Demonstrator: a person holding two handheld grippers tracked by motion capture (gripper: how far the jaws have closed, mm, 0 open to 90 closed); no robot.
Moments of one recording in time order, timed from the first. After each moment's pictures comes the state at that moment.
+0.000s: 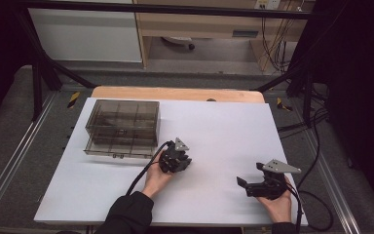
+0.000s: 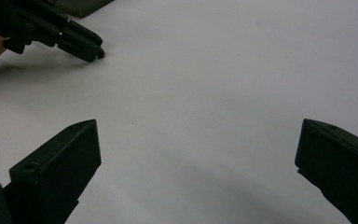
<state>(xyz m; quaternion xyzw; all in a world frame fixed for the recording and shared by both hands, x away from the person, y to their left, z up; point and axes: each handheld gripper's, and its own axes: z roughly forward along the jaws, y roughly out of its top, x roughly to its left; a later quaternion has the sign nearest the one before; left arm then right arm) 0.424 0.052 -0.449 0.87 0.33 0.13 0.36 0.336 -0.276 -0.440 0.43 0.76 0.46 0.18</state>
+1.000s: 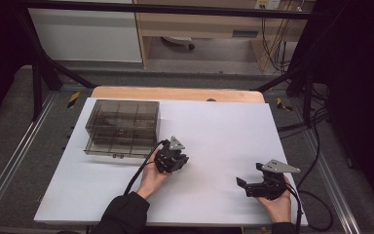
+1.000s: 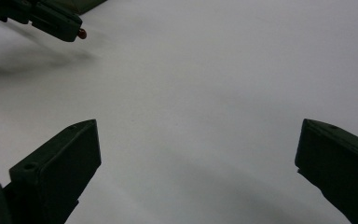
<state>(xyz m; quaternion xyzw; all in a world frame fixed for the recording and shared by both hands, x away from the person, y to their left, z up) 0.412 0.067 -0.426 0.86 0.33 0.12 0.37 0.337 -0.275 -0.441 0.43 0.76 0.45 0.18</state>
